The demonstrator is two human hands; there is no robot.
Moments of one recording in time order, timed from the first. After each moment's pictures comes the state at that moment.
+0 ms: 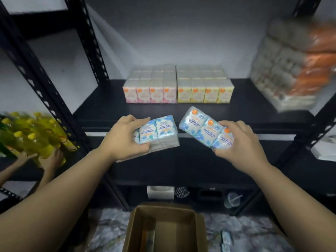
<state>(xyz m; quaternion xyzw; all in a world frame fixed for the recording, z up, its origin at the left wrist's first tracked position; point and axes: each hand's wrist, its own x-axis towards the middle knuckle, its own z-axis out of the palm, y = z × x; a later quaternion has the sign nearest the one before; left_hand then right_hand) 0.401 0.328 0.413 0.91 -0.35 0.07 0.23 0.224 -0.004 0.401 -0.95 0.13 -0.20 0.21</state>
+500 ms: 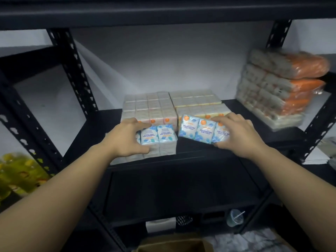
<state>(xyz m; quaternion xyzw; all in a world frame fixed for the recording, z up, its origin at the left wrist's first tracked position) 0.524 0.309 0.480 0.89 -0.44 0.02 0.15 0.314 -0.017 0.465 -0.97 0.14 -0.20 0.09</state>
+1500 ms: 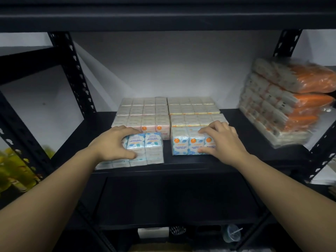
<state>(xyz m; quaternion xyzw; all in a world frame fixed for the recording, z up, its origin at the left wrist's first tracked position) 0.544 0.302 0.466 0.90 -0.39 -0.04 0.18 0.361 -0.062 0.441 -0.98 0.04 -0.20 0.08</state>
